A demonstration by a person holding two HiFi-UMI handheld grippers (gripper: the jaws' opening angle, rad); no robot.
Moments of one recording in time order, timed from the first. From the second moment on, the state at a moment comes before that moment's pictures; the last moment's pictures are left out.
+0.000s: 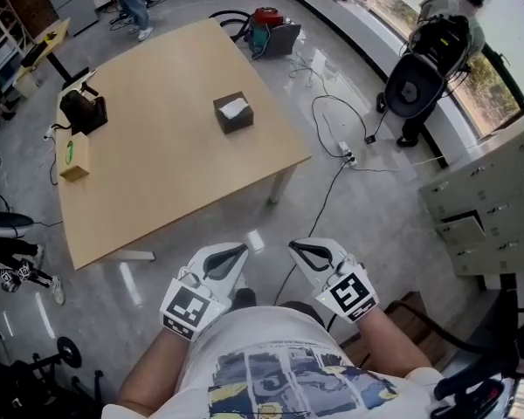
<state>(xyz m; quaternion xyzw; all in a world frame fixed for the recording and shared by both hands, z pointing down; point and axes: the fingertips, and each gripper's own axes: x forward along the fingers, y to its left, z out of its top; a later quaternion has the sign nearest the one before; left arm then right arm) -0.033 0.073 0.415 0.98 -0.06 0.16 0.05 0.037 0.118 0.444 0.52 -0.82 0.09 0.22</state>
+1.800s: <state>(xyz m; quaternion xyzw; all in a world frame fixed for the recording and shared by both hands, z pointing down) 0.063 -0.212 0.435 0.93 -0.30 0.19 0.11 0.168 -0.269 0.580 0.25 -0.88 -0.11 0.39</state>
